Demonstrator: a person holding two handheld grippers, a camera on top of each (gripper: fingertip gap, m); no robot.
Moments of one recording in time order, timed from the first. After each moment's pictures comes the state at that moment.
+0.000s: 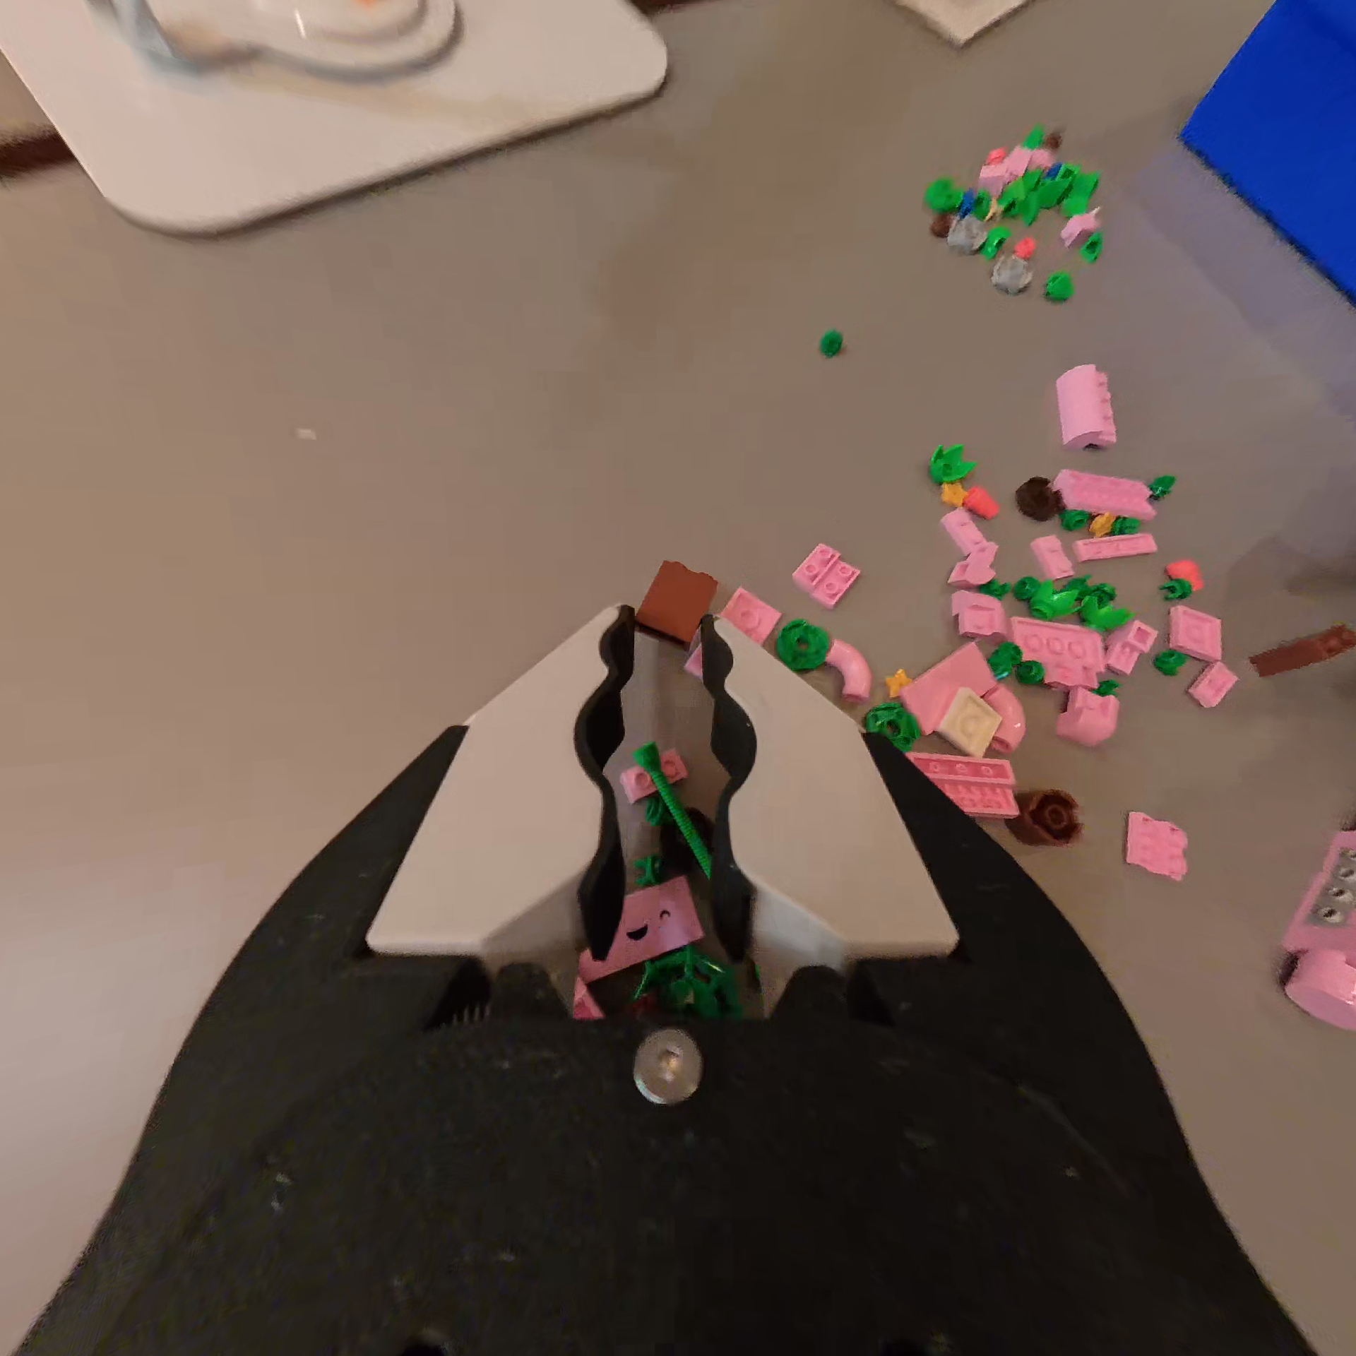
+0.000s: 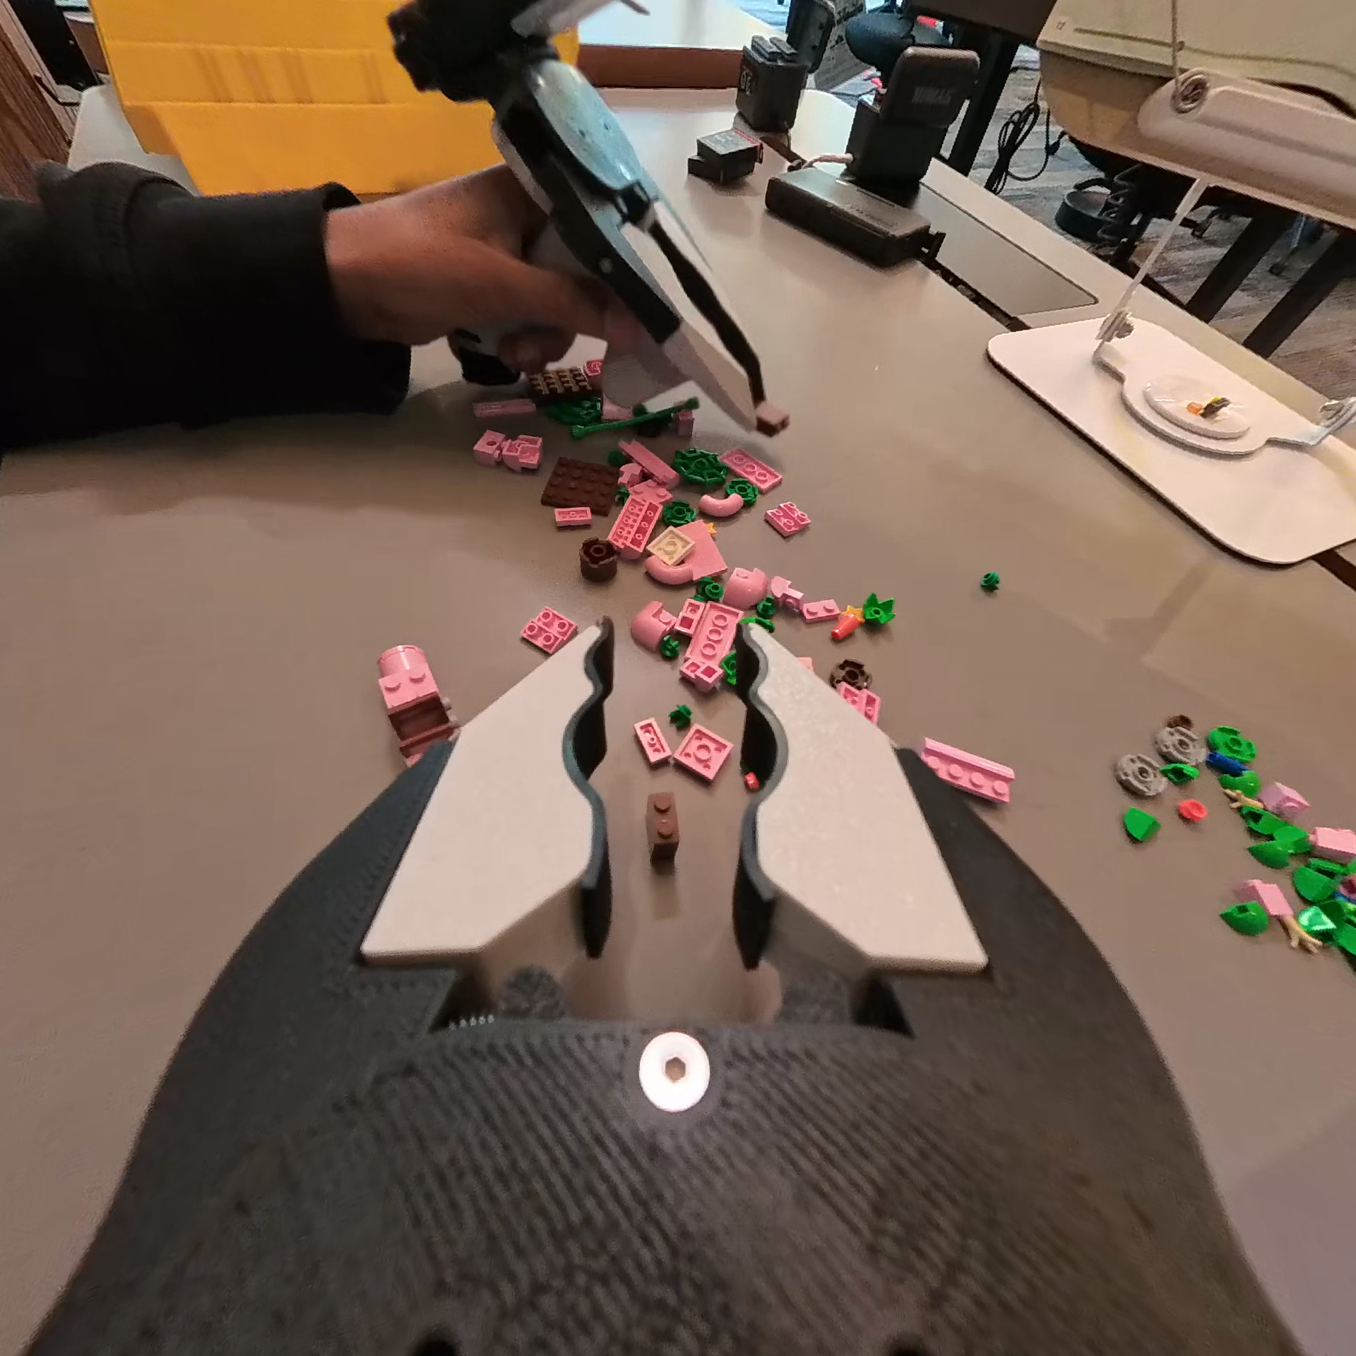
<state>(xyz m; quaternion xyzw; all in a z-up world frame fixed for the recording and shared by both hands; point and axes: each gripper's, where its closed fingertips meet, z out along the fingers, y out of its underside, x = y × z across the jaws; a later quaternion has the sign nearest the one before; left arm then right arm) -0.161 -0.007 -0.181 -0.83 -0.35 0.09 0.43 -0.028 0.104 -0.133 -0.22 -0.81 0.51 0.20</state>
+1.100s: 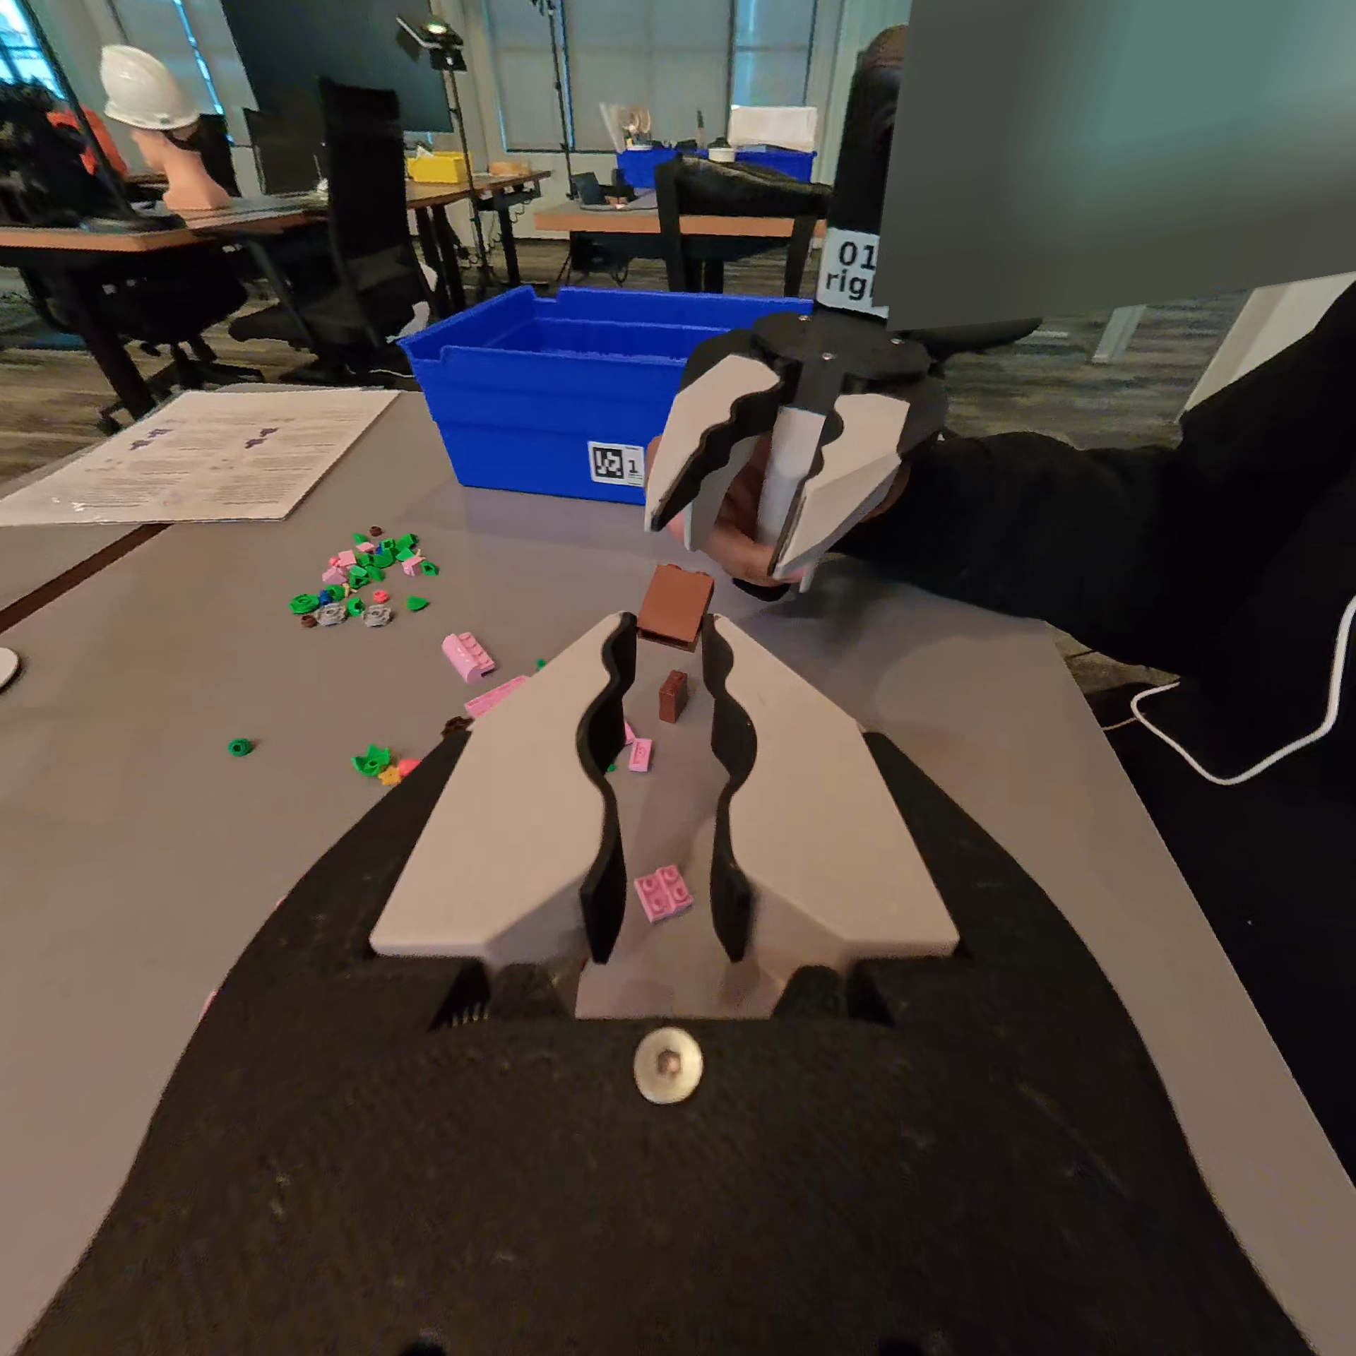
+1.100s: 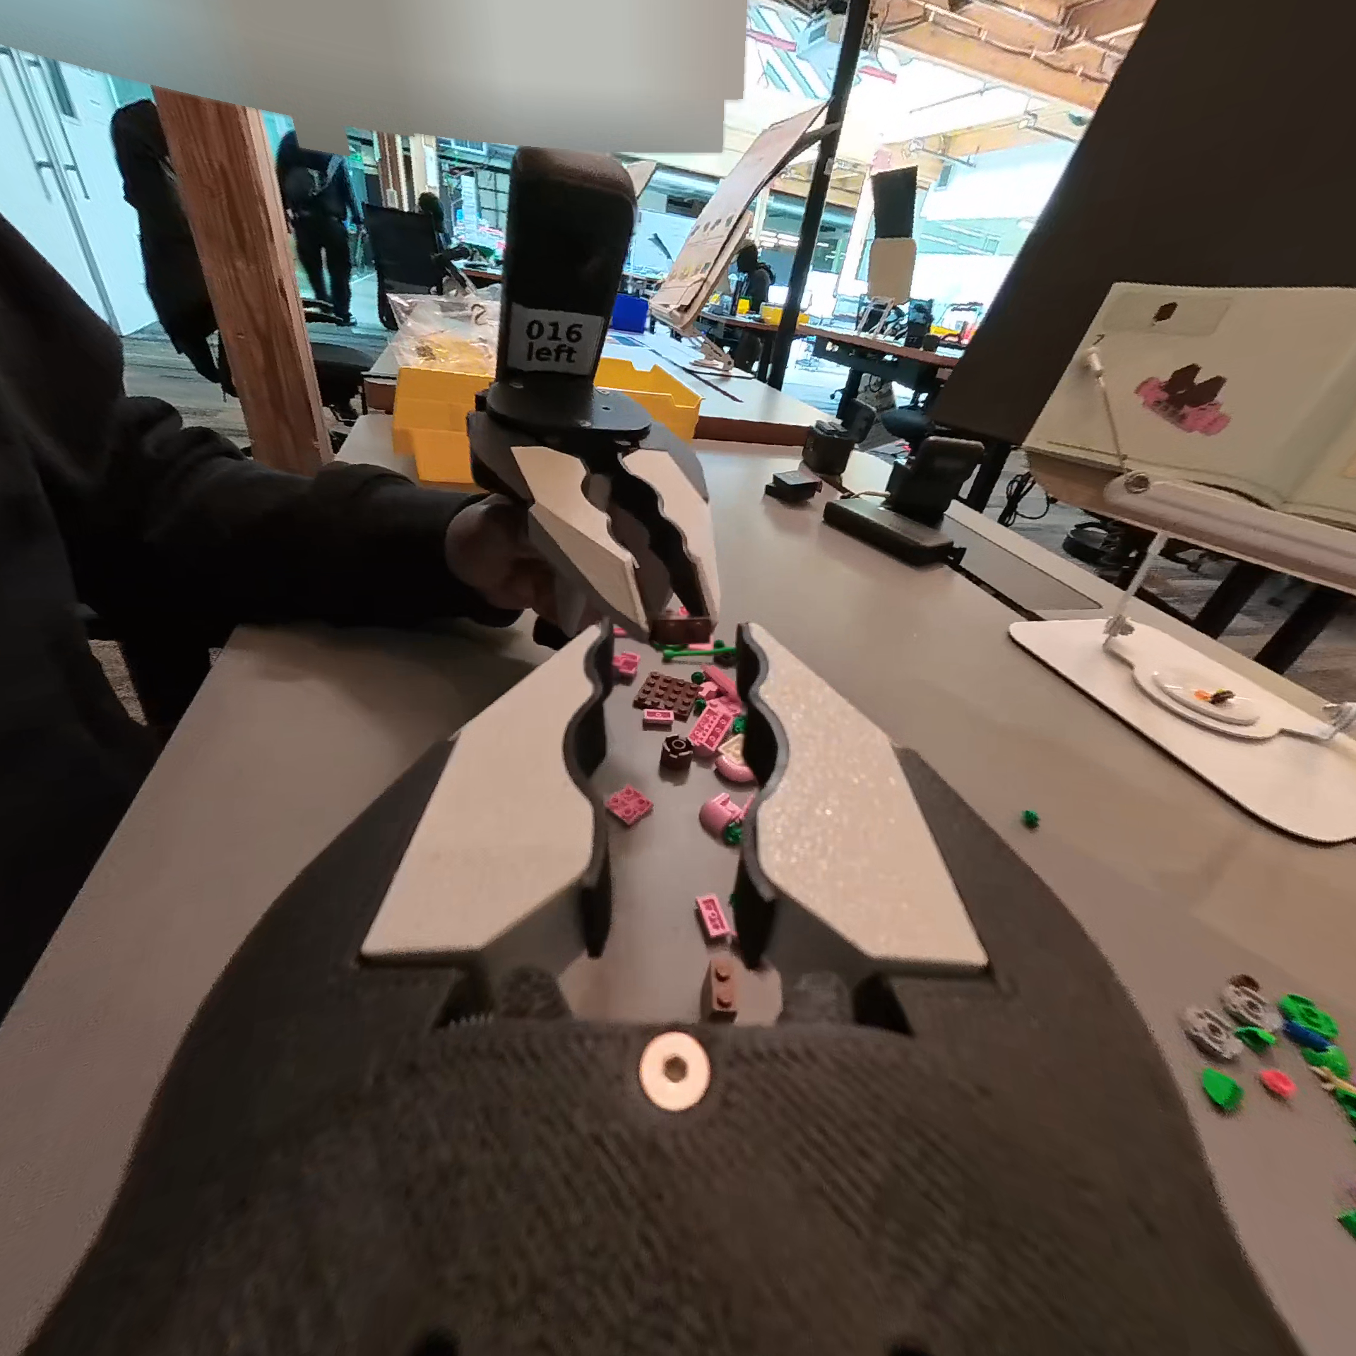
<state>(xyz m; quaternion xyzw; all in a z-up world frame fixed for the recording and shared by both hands) -0.004 0.075 -0.091 -0.77 0.02 -0.02 0.64 0.001 0.083 -0.074 -0.12 -0.71 0.66 0.21</state>
